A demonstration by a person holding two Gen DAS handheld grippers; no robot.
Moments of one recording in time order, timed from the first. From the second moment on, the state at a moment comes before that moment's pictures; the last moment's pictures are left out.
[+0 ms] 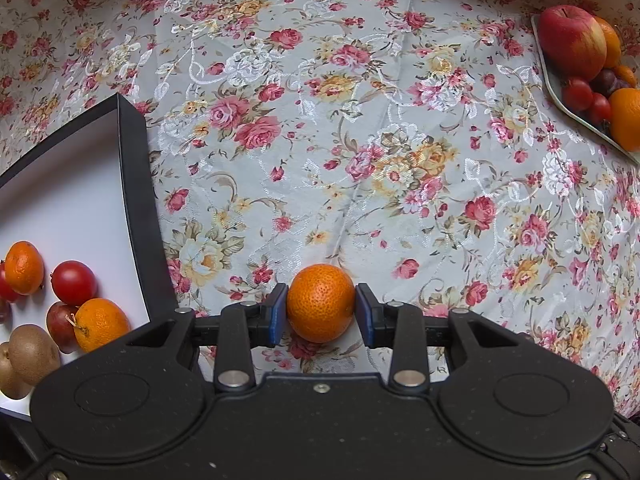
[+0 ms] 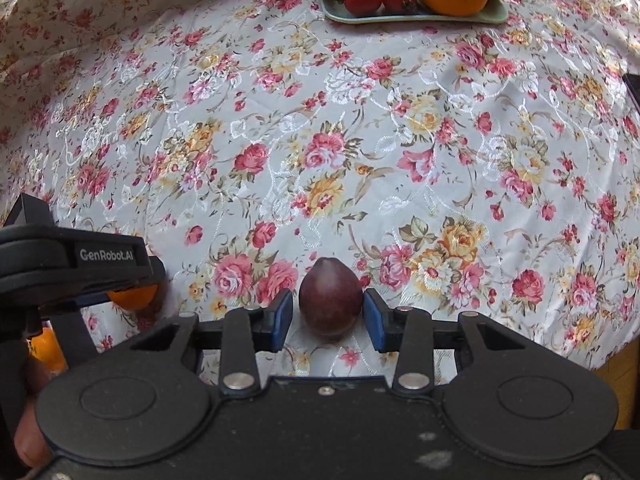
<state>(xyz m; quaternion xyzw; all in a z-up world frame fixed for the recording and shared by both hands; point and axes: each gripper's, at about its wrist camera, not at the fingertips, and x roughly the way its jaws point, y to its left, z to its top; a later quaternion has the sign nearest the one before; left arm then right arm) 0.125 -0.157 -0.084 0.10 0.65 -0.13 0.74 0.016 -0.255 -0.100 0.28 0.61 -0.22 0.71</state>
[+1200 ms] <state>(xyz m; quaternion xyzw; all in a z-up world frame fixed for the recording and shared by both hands) 0.127 -0.136 -0.055 0.05 0.64 -0.15 0.75 0.019 -0.274 -0.057 0.28 0.55 -0.21 0.76</state>
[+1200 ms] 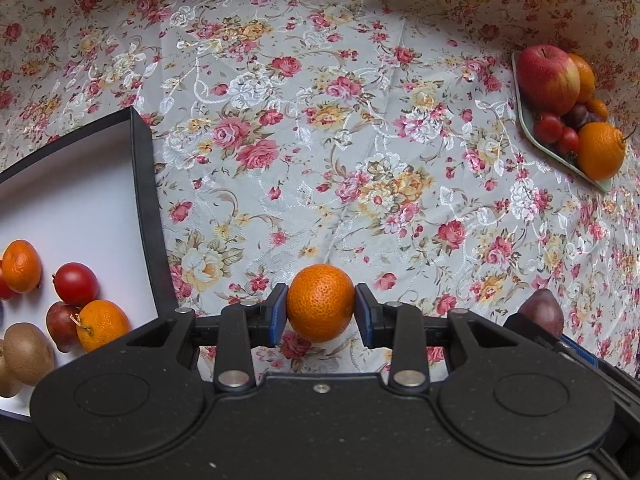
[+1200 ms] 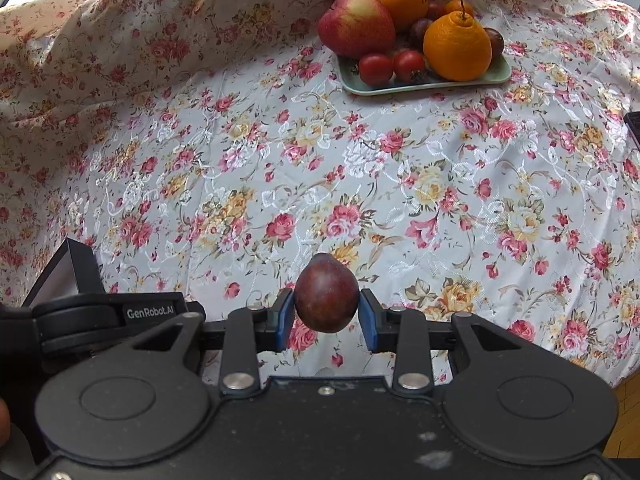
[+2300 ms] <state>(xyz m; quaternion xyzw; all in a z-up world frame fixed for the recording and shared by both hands) 0.163 0.053 -0.013 -0.02 0.56 0.02 0.82 0.096 -0.122 -0.010 0.21 0.52 -0.08 0.83</state>
